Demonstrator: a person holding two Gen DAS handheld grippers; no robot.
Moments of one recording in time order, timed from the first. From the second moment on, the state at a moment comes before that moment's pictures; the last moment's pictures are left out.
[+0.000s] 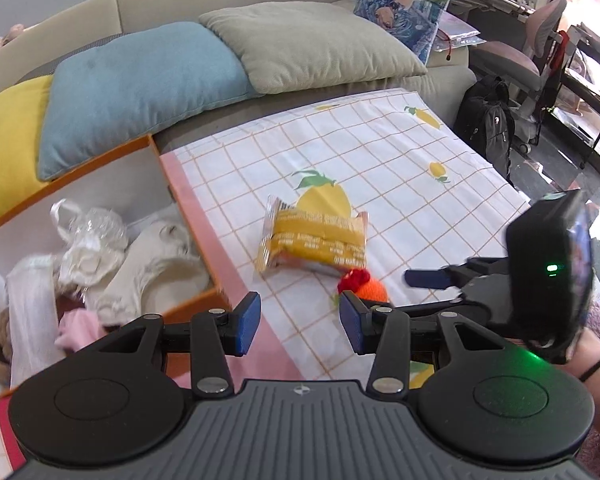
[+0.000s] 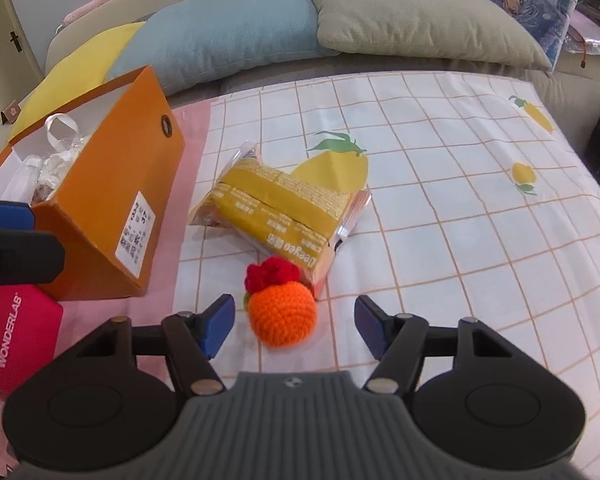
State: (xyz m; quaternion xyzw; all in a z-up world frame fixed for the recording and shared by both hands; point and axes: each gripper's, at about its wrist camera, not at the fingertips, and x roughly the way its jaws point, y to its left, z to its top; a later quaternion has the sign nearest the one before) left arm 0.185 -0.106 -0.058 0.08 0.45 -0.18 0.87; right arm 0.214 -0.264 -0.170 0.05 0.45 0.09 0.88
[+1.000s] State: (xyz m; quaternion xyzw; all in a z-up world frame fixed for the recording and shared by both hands) left arm 0.249 -0.210 -0.130 0.46 0.38 -0.33 0.73; right arm 0.222 -0.307 -0.184 0.09 0.46 0.07 0.88
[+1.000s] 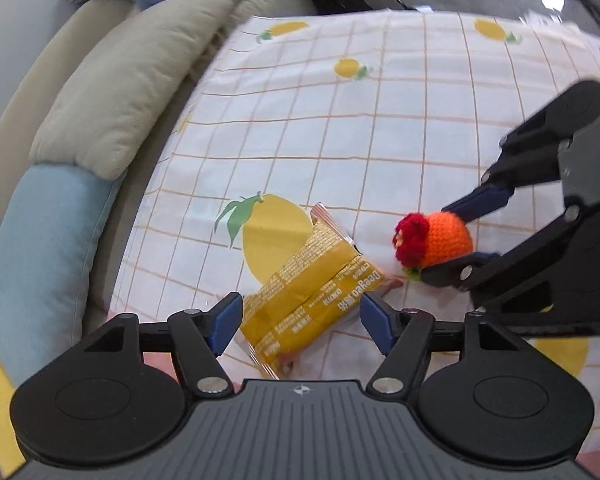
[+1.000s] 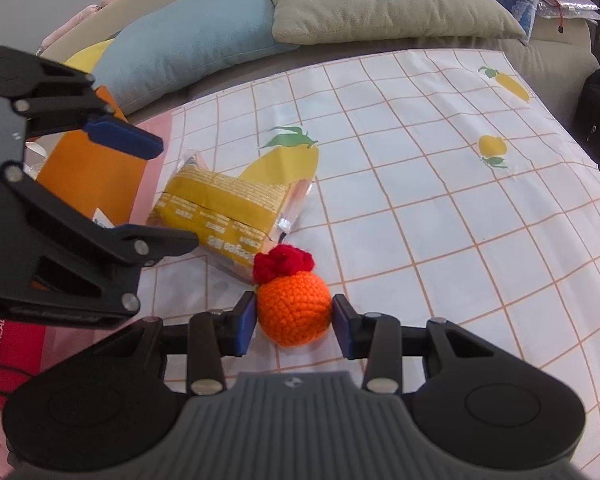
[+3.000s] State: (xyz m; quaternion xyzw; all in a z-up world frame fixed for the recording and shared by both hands) left arm 0.145 -0.022 0.019 0.16 0.36 -0.09 0.91; right arm 0.166 -0.235 -0.086 0.04 0.38 0.14 0.91
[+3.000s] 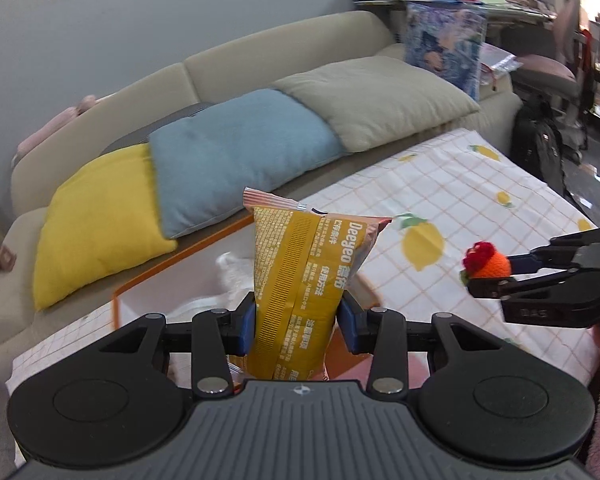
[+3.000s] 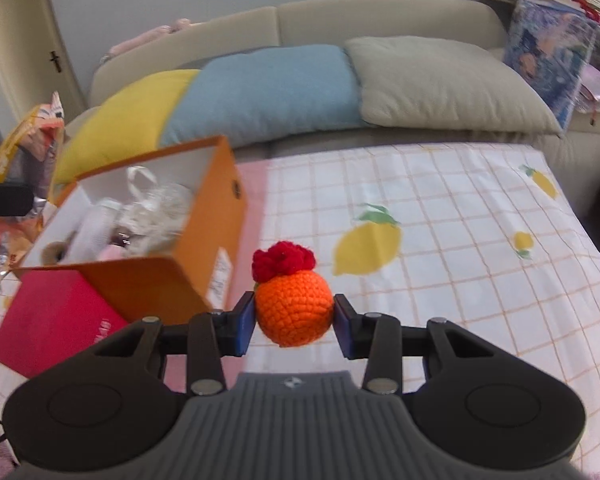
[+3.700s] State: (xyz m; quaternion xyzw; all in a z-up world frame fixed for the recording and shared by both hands) left arm 0.237 0.102 -0.023 0.17 0.44 -0.03 0.88; right arm 0.253 -0.080 -0.041 -0.09 0.36 0.28 0.89
